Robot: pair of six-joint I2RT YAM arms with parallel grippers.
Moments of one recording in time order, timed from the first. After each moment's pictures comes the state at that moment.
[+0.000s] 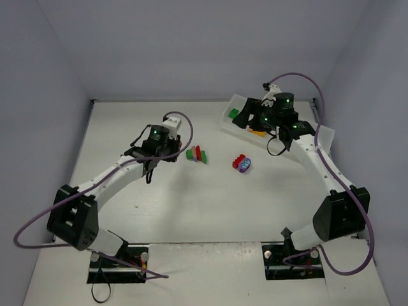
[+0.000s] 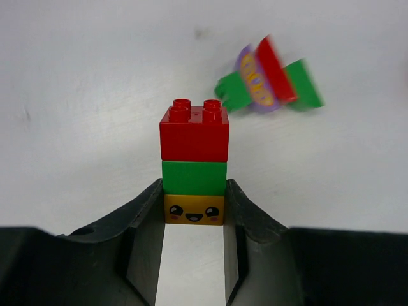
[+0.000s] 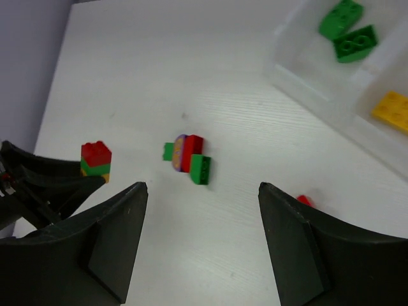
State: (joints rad) left arm -0.49 1.52 1.05 -0.31 -0.11 -0.20; right arm 0.21 1.46 1.27 -0.32 -0.30 0.39
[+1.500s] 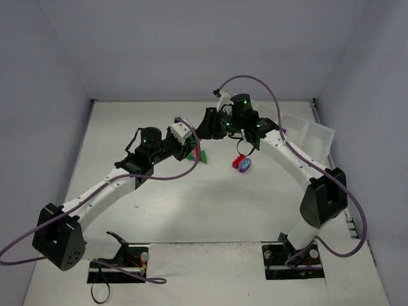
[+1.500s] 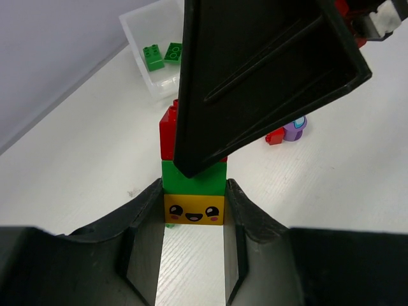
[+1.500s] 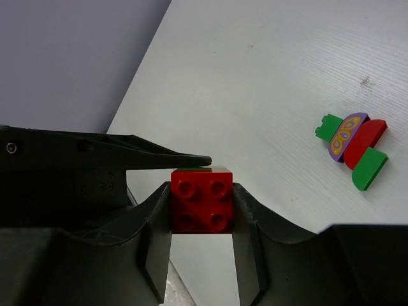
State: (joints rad) left arm -0.56 1.27 0.94 0.11 0.30 0.19; right arm 0.53 1.65 1.44 -0.27 -0.56 0.49
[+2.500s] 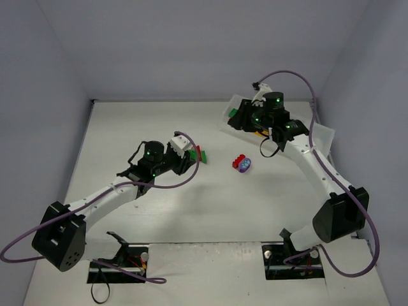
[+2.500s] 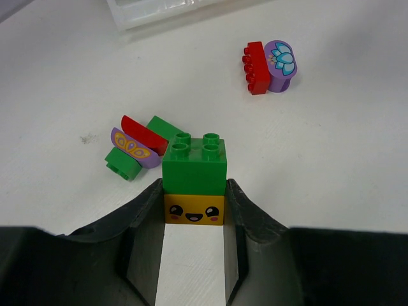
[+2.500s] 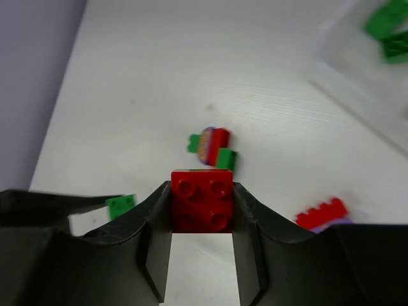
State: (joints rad) left arm -0.57 1.27 0.75 0.18 0.29 0.09; right arm 0.35 1.49 1.36 -0.36 -0.31 0.41
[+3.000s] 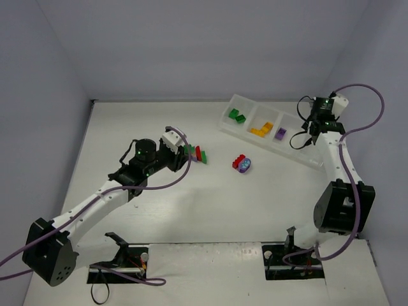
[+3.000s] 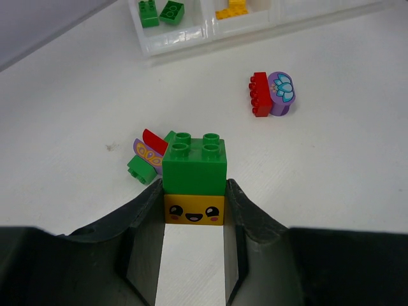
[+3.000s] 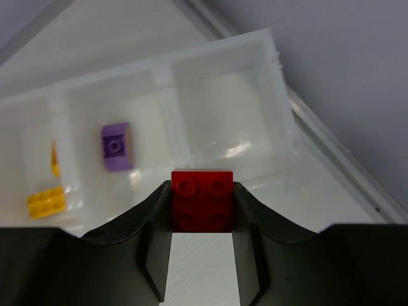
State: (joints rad) left arm -0.57 1.14 0.80 0.06 0.23 0.06; right arm -0.12 1.51 1.28 -0.44 0.35 0.41
